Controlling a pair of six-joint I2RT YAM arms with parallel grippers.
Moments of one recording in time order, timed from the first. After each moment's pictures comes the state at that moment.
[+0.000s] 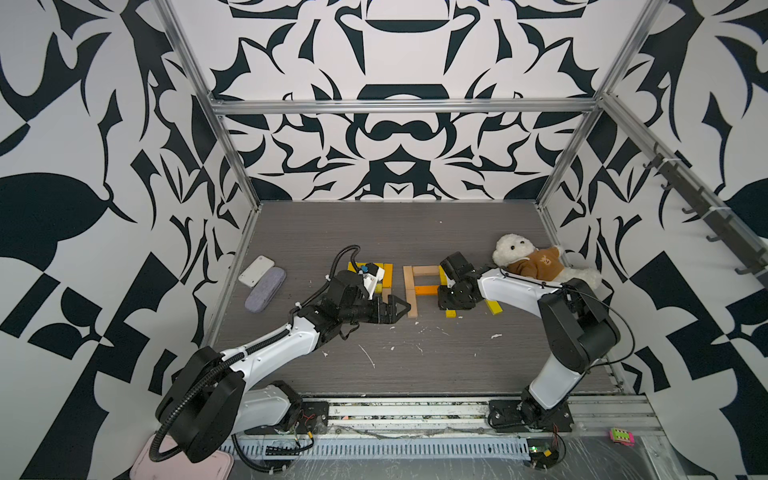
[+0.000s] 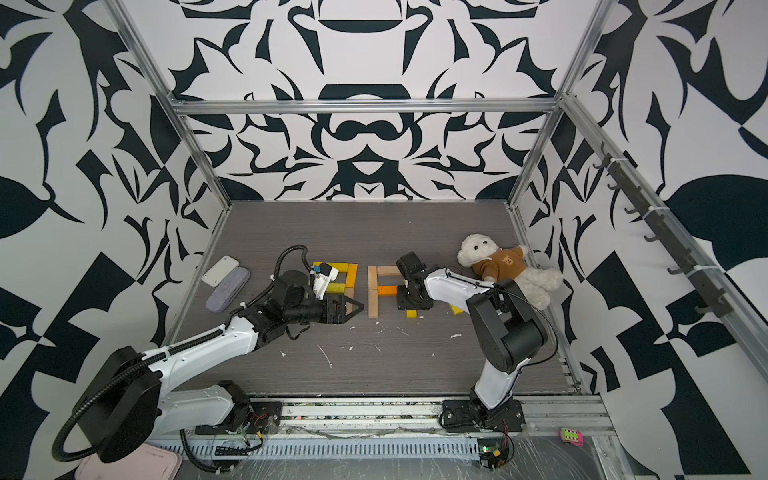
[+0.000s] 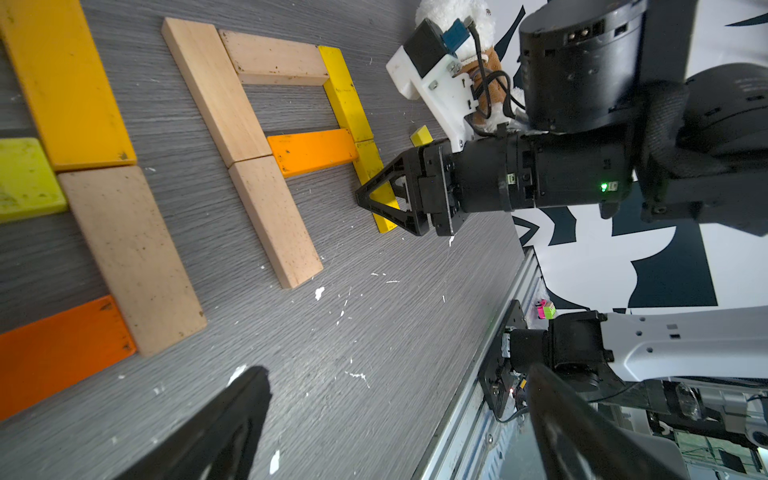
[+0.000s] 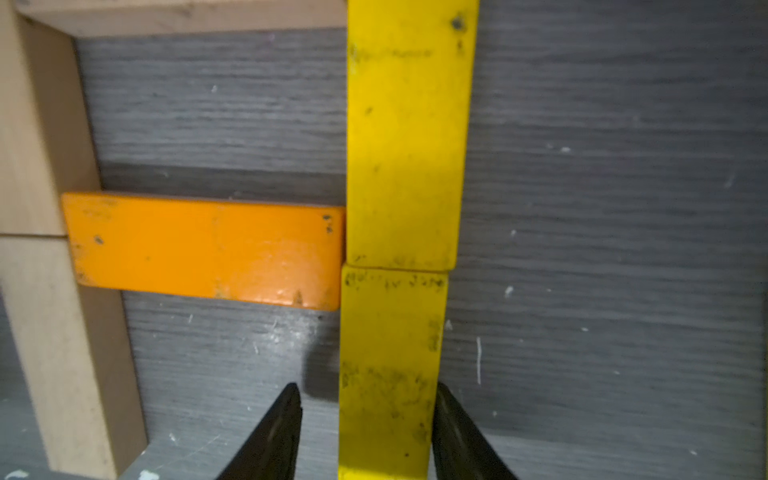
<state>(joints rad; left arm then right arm) -0.67 1.23 0.59 0.08 0.51 -0.68 0.50 1.72 0.99 -0.53 -0.02 0.48</state>
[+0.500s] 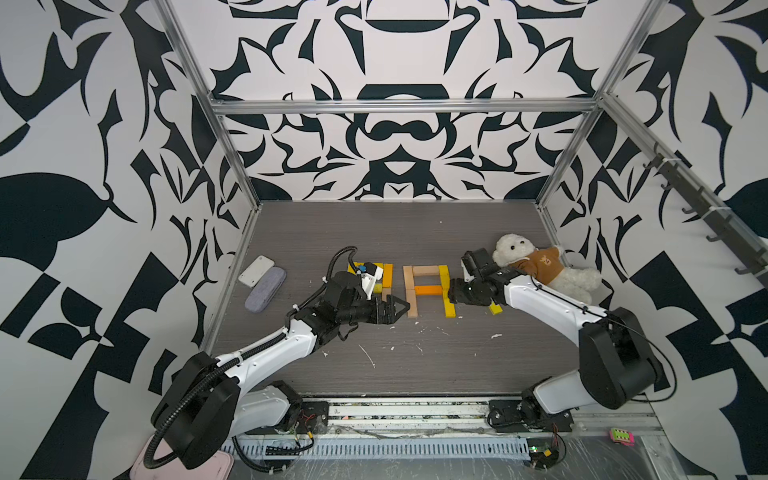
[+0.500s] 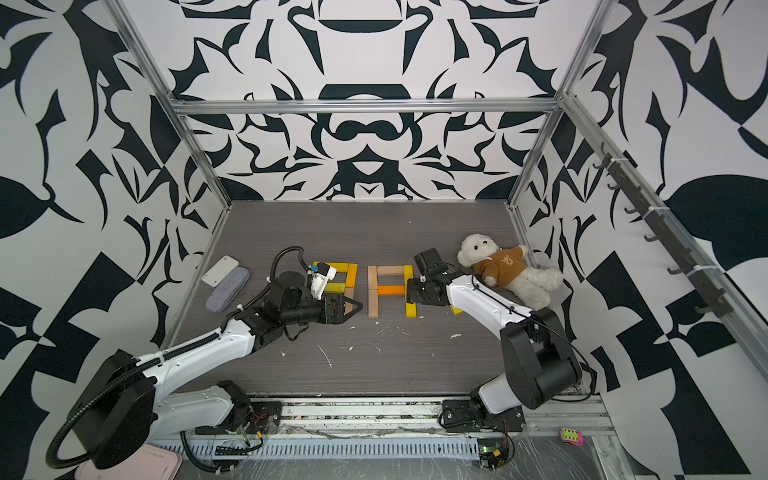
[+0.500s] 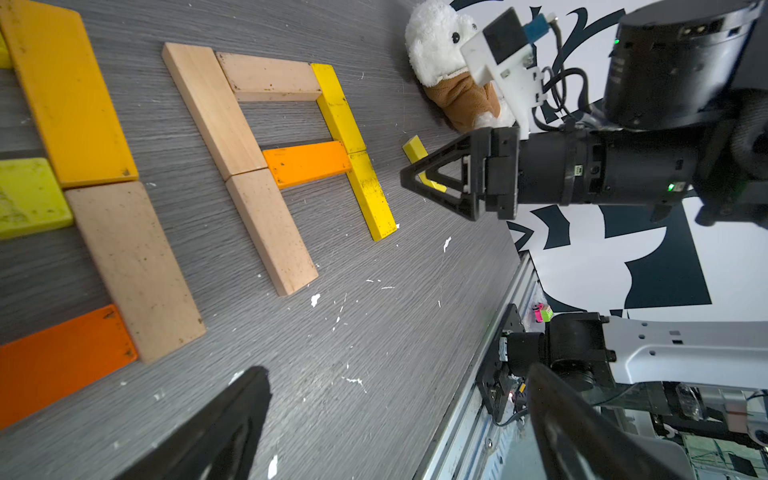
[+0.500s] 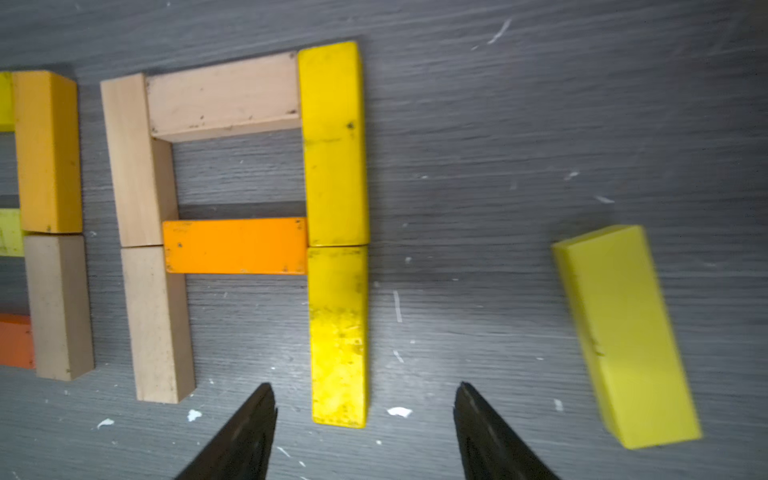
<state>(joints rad) -0.67 1.20 0.57 0.12 0.50 -0.67 0.38 1.45 0.90 -0.56 -0.01 0.48</state>
